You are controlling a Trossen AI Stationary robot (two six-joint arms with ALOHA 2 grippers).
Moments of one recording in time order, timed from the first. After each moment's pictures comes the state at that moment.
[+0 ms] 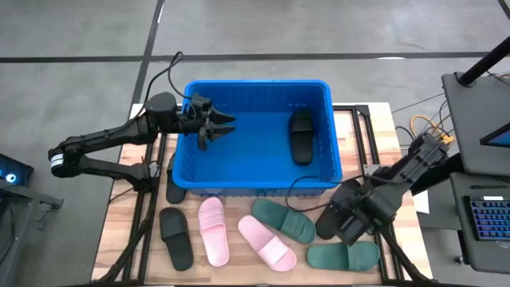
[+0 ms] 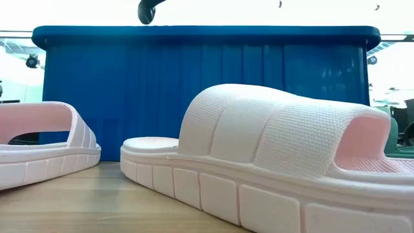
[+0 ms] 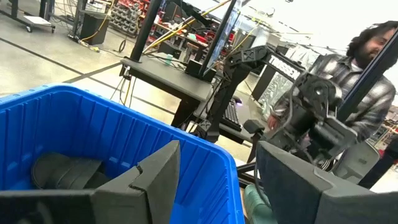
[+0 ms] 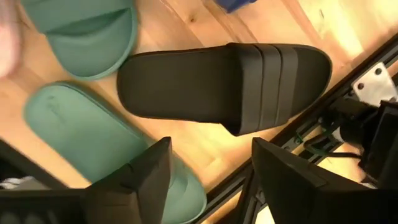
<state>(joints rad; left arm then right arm) 0.33 1.02 1.00 0.04 0.29 -0.41 0.74 1.51 1.42 -1.57 0.07 1.43</state>
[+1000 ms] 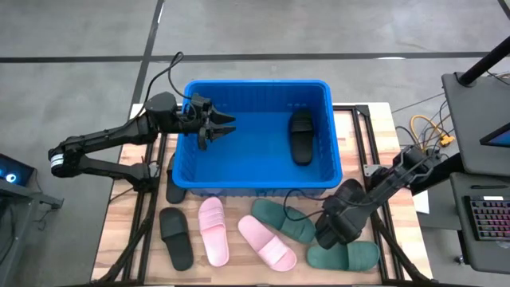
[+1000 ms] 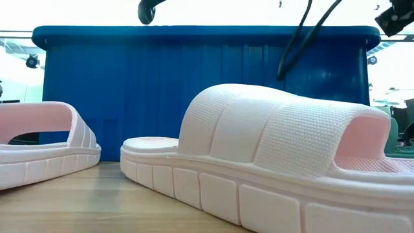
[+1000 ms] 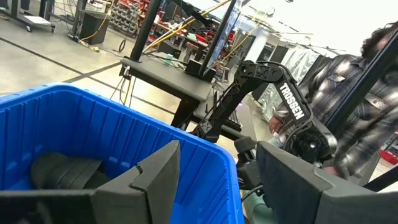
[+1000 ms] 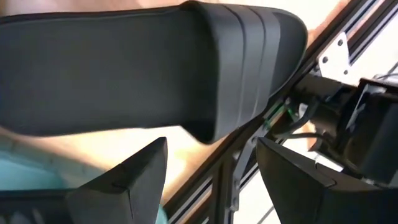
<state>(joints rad) 0.33 1.02 1.00 0.04 0.29 -0.41 0.69 1.73 1.27 -1.57 -0.02 1.40</state>
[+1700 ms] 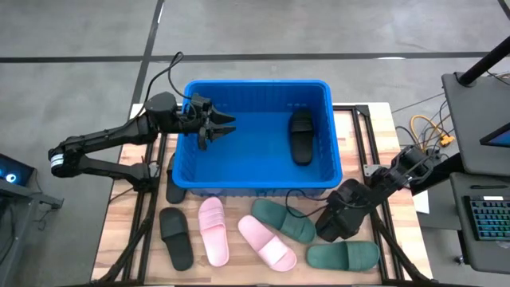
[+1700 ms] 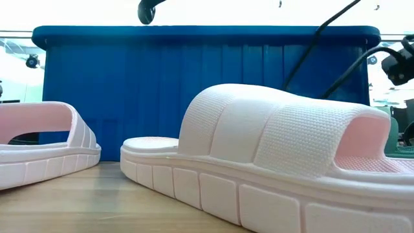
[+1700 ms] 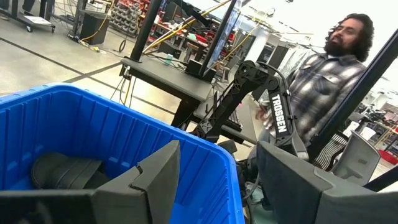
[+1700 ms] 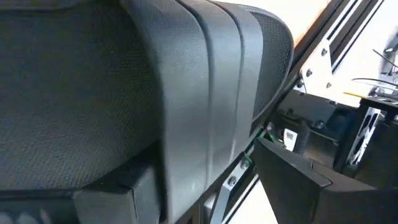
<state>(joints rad) 0.33 1.02 1.00 0.04 0.29 -0.41 0.69 1.73 1.00 -1.43 0.03 1.41</state>
